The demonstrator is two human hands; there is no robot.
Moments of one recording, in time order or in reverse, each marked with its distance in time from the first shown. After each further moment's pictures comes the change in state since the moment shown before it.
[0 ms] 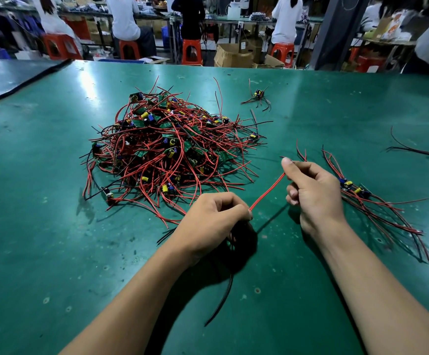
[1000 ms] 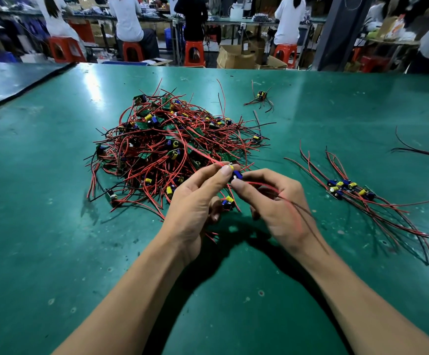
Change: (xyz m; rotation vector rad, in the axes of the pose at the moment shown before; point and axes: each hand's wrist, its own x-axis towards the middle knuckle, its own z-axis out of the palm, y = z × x) left_hand 0.004 0.010 -0.011 -0.538 0.223 0.048; right_hand -0.048 -0.006 0.030 -0.322 -0.426 -0.248
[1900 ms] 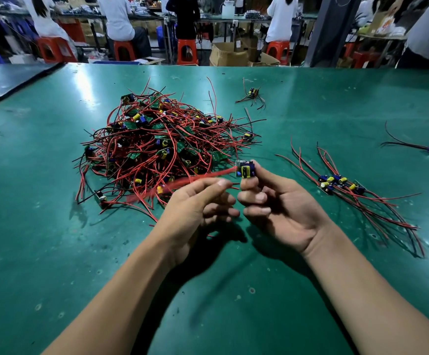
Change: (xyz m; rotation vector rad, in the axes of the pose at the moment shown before) left_hand -0.004 -0.002 0.001 0.038 -0.084 -0.132; right_hand 0.009 -0.012 -0.018 1.017 -0.318 0.649
